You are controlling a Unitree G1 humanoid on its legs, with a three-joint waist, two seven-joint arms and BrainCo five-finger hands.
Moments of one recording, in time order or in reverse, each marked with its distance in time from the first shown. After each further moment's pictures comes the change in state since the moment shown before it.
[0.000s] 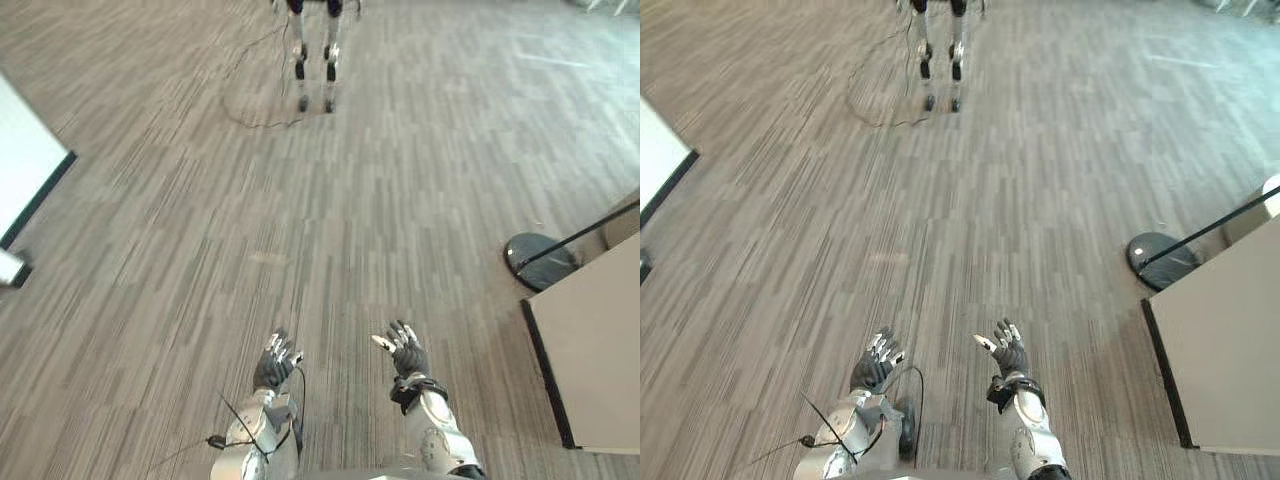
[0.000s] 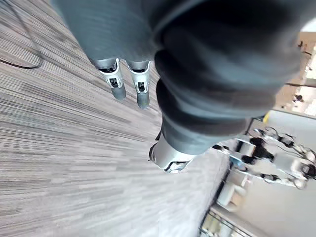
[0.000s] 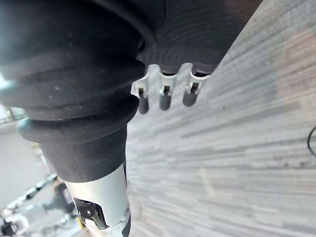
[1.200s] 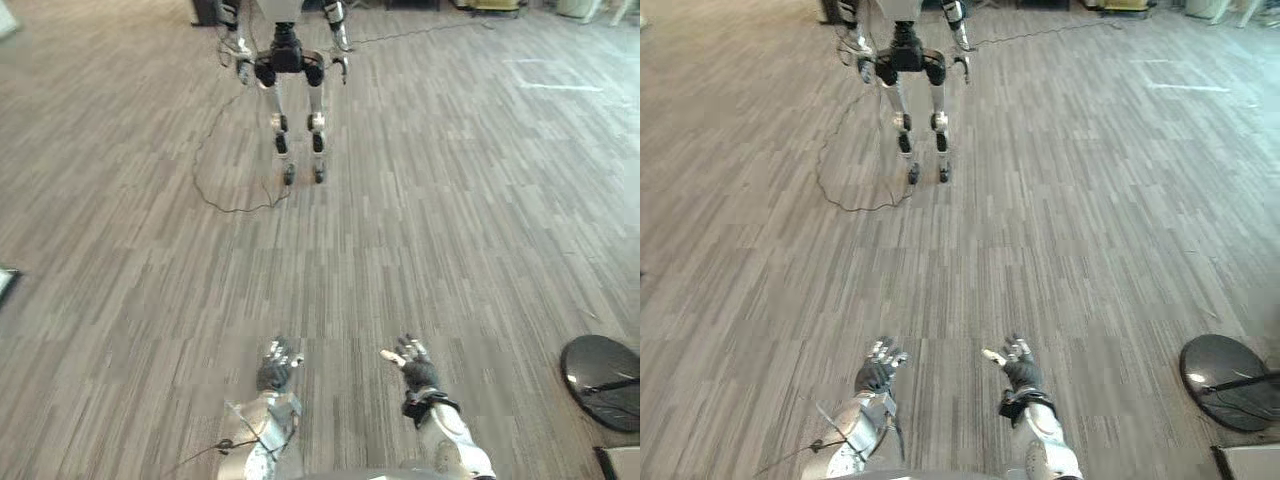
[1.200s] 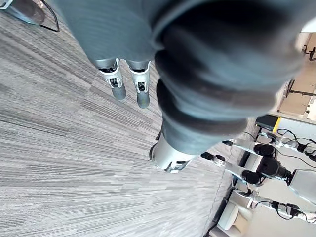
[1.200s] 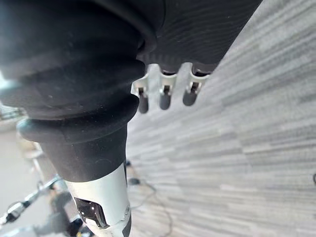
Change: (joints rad) left arm -0.020 -0.018 0.030 0.092 -0.120 -0.014 0.072; right arm 0.035 -0.047 0.041 -0.016 0.028 0.034 0.008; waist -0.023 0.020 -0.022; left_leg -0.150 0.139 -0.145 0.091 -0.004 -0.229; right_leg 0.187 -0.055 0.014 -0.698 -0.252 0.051
